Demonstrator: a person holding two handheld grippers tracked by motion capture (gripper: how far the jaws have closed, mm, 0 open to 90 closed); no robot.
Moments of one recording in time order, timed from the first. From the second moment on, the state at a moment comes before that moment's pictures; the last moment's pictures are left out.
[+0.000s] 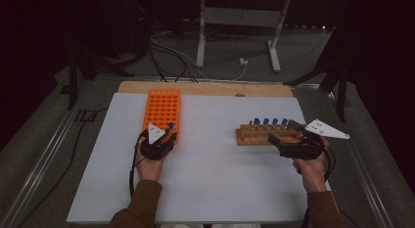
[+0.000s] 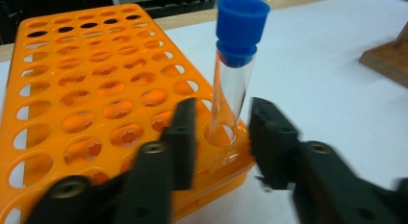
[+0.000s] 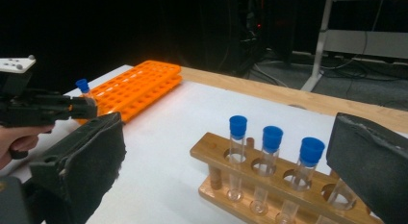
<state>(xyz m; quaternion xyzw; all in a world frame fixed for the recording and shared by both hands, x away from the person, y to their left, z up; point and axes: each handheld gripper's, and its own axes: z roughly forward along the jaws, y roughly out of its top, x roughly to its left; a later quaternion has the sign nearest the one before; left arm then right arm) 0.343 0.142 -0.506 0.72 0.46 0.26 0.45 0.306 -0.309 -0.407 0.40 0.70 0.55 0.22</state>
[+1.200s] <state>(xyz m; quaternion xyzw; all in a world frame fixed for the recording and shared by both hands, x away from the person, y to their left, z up) 0.298 0.188 -0.457 0.67 0.45 0.27 0.53 0.356 -0.345 -0.431 0.51 0.66 0.47 0.27</state>
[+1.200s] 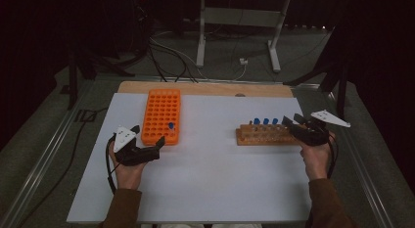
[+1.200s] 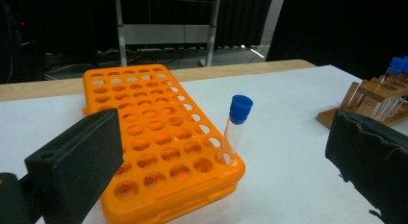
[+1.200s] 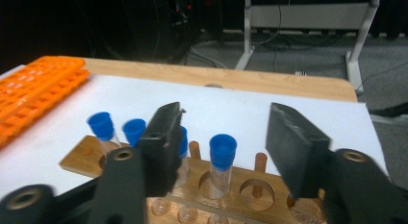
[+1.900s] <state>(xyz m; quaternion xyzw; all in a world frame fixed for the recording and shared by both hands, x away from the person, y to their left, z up) 0.297 0.188 -0.456 0.67 0.45 0.26 0.52 0.369 -0.333 -0.463 0.53 0.68 0.44 0.25</state>
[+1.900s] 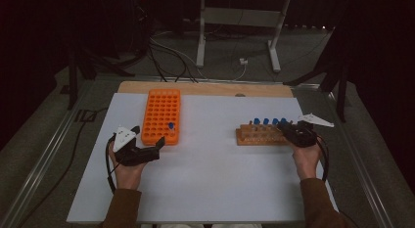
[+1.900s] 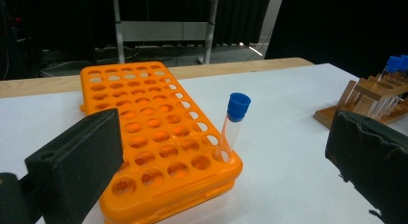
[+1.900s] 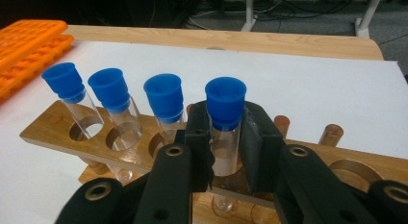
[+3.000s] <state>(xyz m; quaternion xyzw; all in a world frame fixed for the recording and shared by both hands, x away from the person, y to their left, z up) 0.298 0.190 -0.460 0.67 0.47 0.26 0.52 0.332 -0.335 -0.405 0.47 0.65 0.51 0.30</state>
